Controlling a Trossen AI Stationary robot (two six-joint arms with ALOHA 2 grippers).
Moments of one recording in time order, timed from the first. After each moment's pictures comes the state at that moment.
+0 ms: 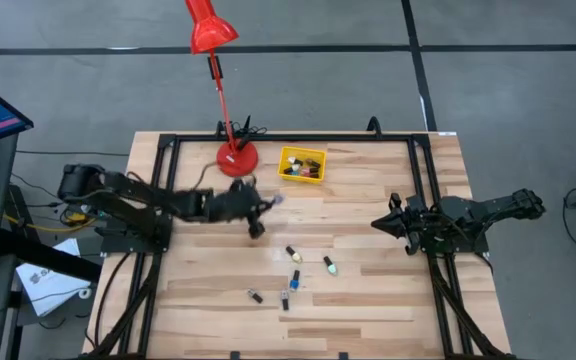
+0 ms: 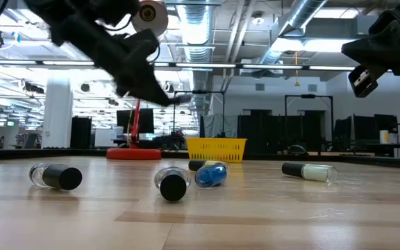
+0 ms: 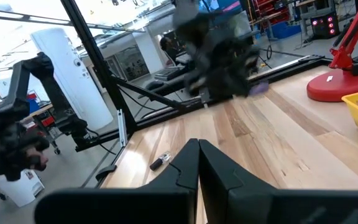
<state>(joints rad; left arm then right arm) -0.01 1.38 0.64 0.14 -0.39 -0.28 0.23 0.02 0.01 0.04 0.16 0.38</state>
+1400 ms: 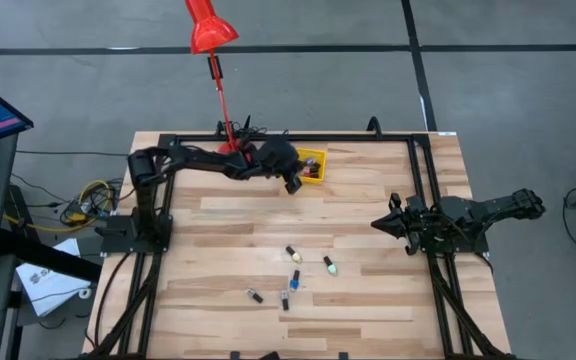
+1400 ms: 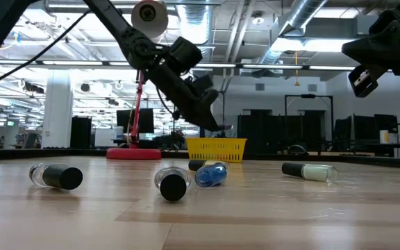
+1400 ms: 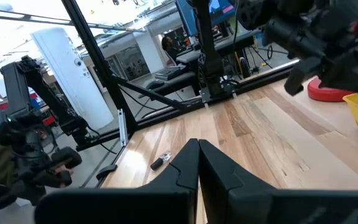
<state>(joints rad) 0.39 1.93 1.16 0.13 -0.08 -0.04 0.23 0.02 0.01 0.04 0.16 0.38</state>
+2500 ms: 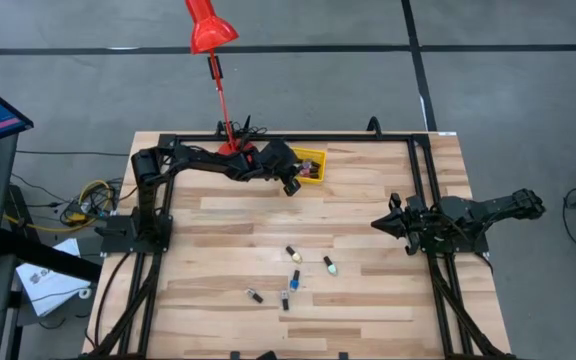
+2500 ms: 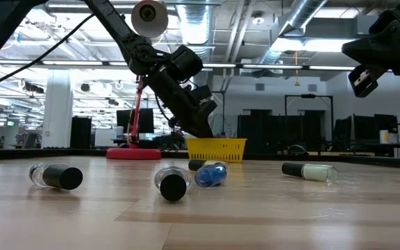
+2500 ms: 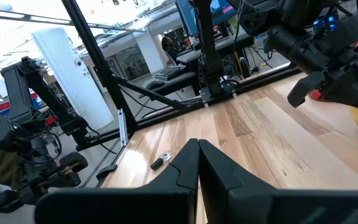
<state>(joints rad) 0.39 1.96 1.15 0.09 -0.10 -0.07 0.23 0.02 0.01 0.04 0.16 0.38</state>
